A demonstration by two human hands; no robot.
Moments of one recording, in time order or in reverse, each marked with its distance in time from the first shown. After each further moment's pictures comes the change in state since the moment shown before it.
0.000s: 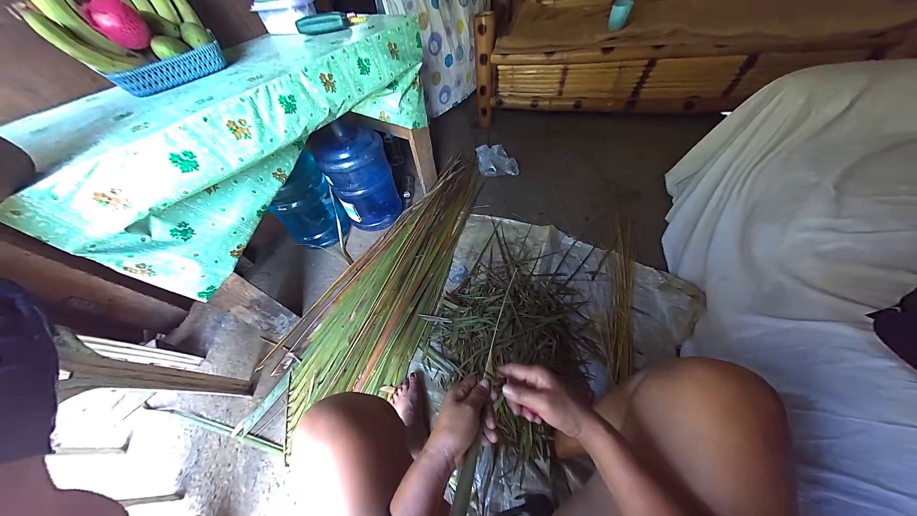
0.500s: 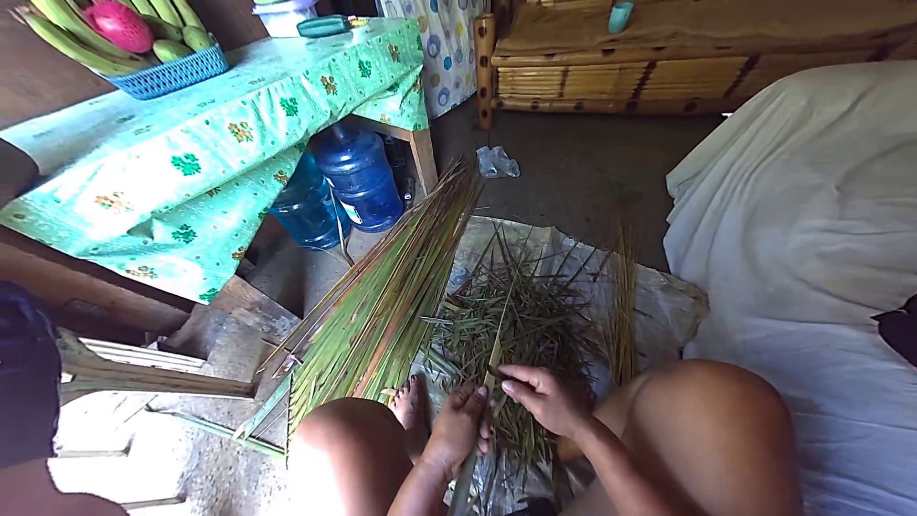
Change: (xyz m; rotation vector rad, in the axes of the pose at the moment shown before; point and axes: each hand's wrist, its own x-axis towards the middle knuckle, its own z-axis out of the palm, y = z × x) left_hand -0.007 -0.001 -0.005 0.000 0.027 0.004; right_hand 0.005 0.008 0.005 -0.236 0.158 -0.182
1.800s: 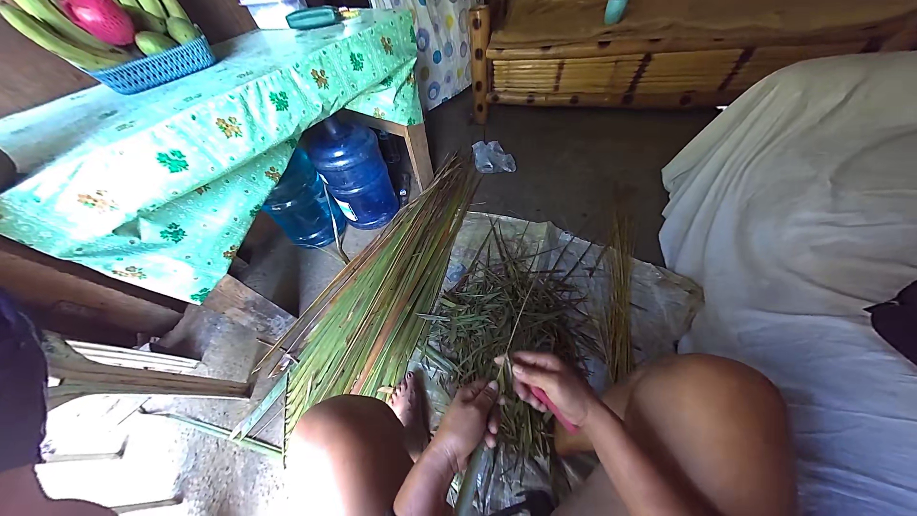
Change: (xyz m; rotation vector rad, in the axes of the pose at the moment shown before) left_hand 0.010 0.001 0.007 0.014 -0.156 -0.031; right_hand 0.002 -0.005 -0.016 0.379 -0.023 0.235
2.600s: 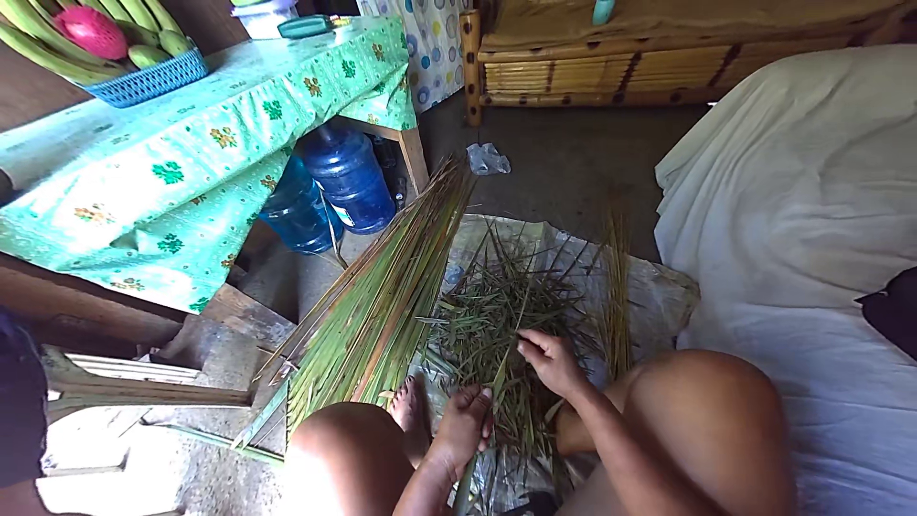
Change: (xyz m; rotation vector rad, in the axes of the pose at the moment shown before) left_hand -0.004 -0.007 -0.001 0.006 0.080 0.030; right_hand 0.028 0.014 -0.022 -0.534 0.341 -0.280
